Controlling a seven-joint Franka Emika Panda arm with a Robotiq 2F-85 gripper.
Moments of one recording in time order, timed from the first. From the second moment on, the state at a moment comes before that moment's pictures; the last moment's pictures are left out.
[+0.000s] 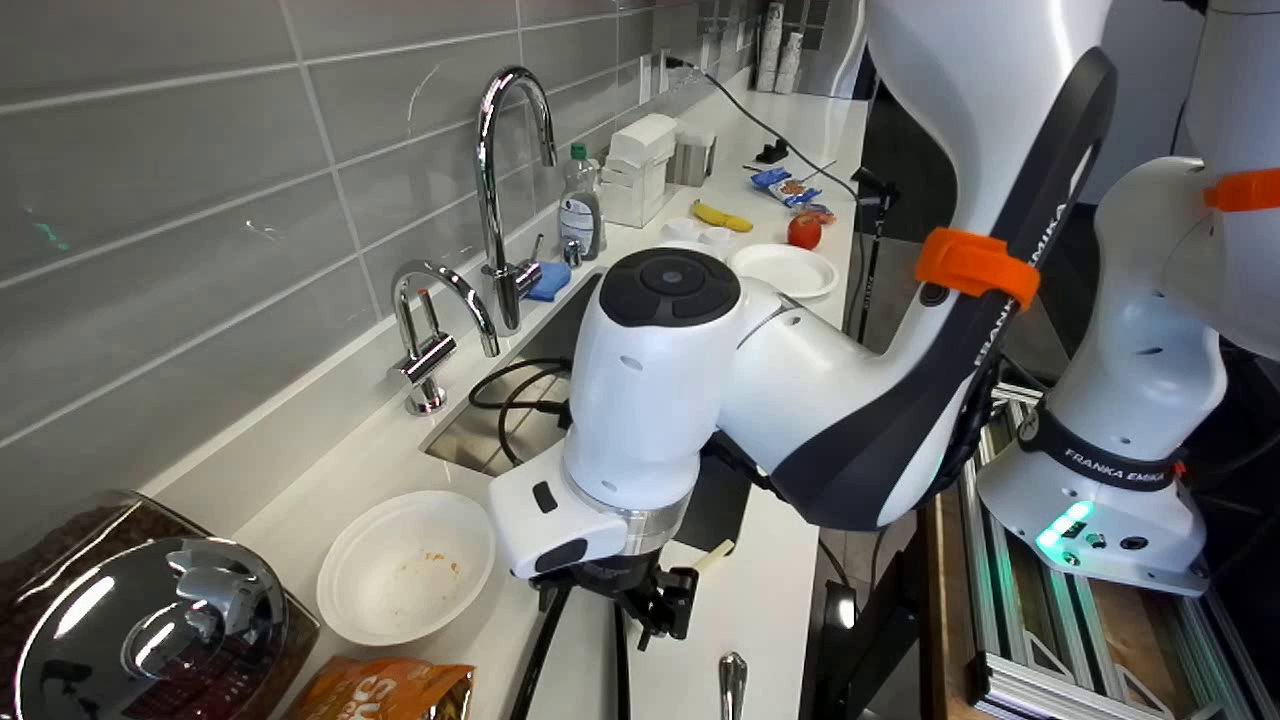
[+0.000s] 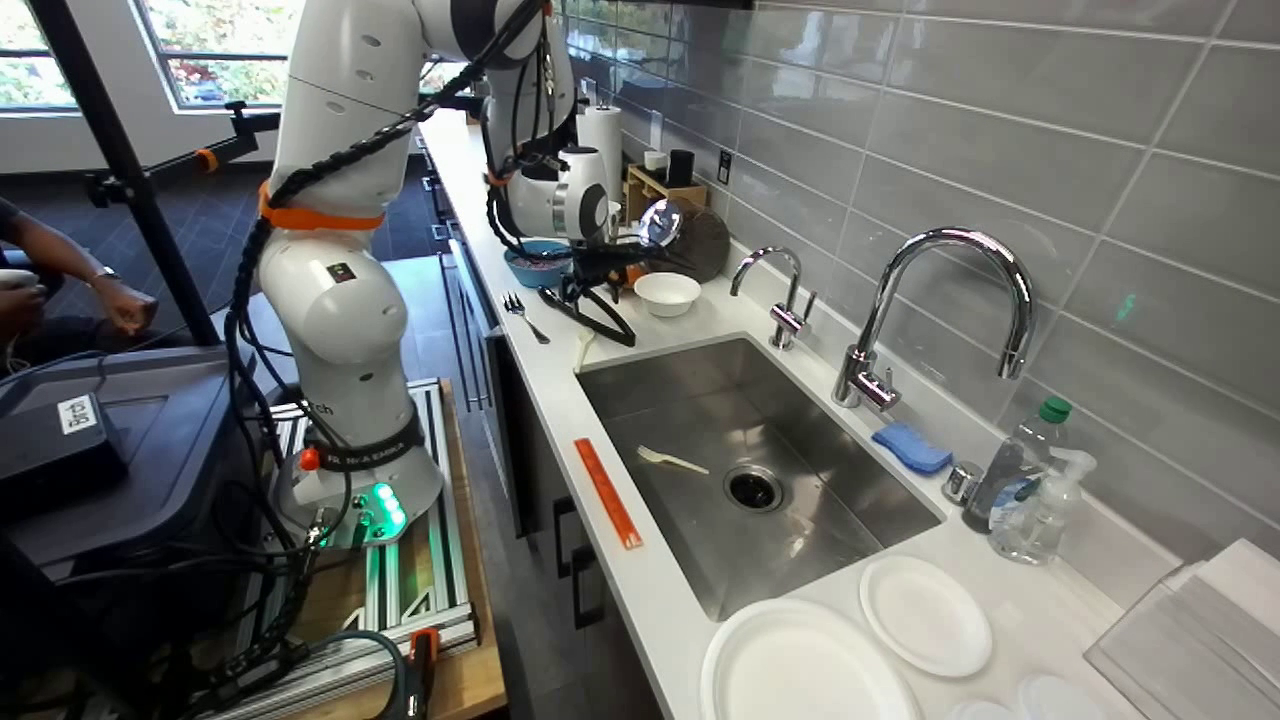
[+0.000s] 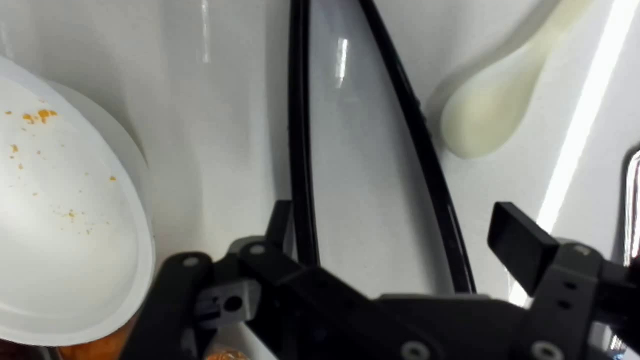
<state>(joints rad) 0.35 0.37 0.32 -2.31 -0.42 2.78 -0.67</state>
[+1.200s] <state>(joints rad) 0.35 0.44 0.31 -2.27 -0.46 2.78 -0.67</state>
